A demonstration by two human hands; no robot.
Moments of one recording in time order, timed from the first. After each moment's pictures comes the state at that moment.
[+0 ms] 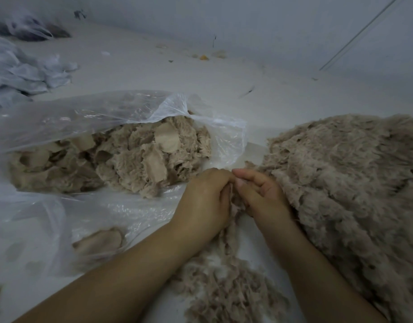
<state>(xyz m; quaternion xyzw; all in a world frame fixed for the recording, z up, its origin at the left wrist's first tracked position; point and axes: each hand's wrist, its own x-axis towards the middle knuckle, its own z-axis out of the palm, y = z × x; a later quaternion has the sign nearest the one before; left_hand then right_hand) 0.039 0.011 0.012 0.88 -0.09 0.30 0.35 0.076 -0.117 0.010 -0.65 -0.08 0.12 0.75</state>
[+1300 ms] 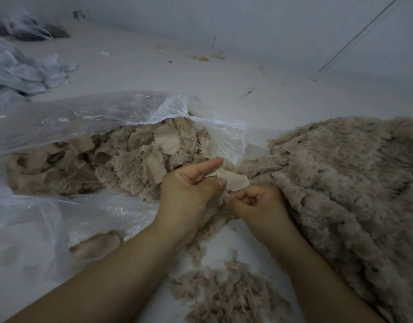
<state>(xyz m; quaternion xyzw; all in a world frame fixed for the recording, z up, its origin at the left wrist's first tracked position) 0.040 0.019 0.017 0.55 0.09 0.14 0.82 0.075 -0.119 0.005 -0.74 -0.16 0.07 0.65</state>
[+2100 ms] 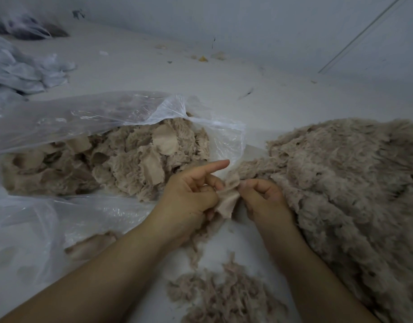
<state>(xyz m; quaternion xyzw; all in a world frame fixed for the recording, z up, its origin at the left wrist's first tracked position) 0.036 0.029 0.015 0.62 0.00 0.06 0.78 0.082 -0.119 0.005 -0.66 -0.04 0.11 0.74</state>
